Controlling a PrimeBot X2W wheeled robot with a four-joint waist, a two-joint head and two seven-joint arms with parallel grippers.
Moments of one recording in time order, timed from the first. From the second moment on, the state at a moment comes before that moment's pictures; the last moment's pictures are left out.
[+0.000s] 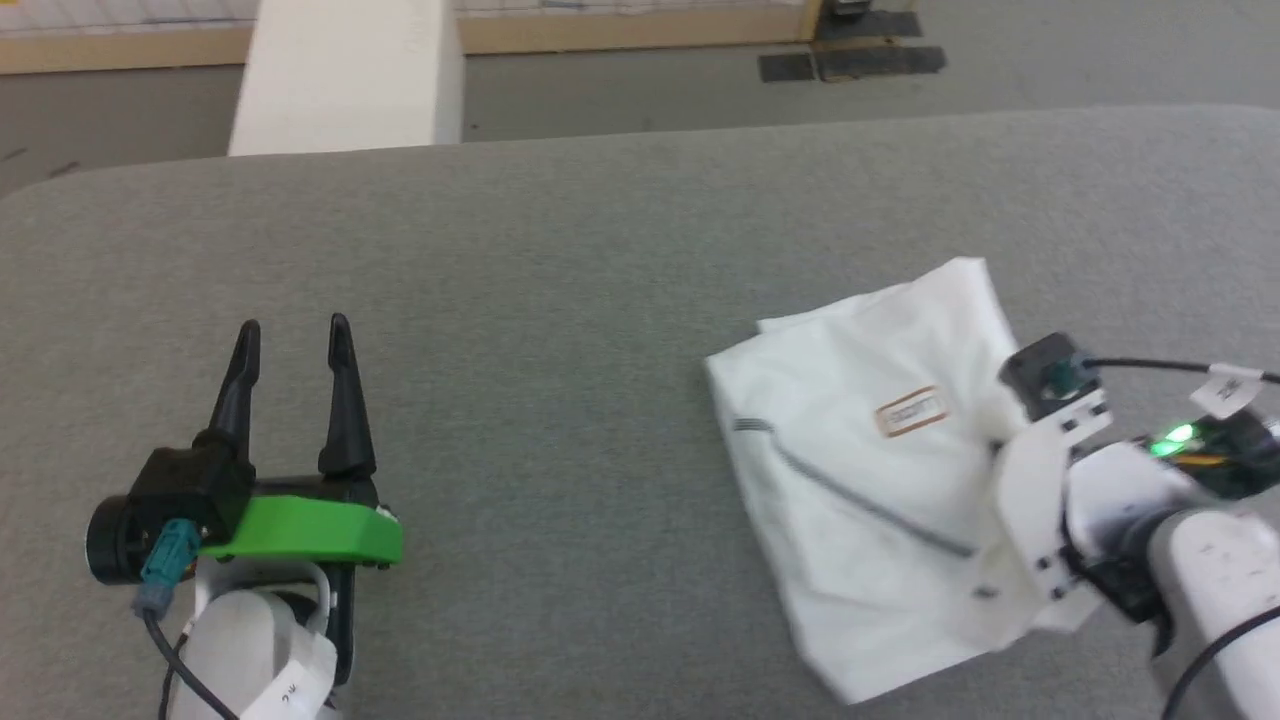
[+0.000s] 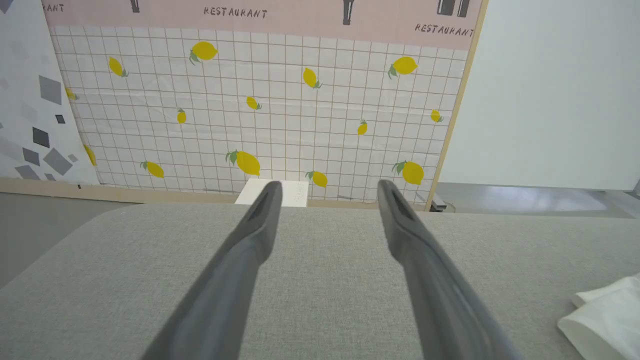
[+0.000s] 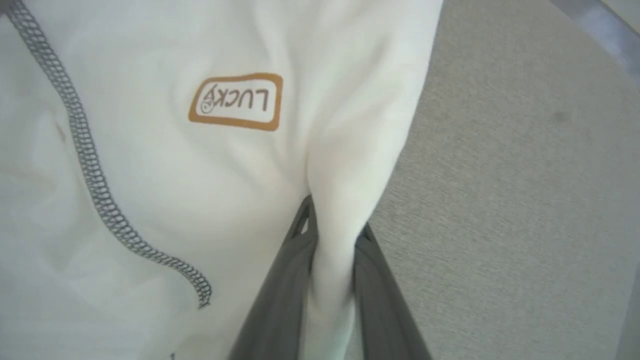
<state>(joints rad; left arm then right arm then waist) -0.17 0.06 0.09 0.05 -0.13 -0.09 -0.26 -0.28 -0.32 0.22 0.04 0.13 0.13 0.81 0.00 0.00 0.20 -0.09</state>
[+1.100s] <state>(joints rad) -0.33 0.19 0.05 -0.11 -0.04 -0.10 -0.19 -0.70 -0.40 -0.25 0.57 -0.38 0.13 0.41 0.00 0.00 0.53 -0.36</state>
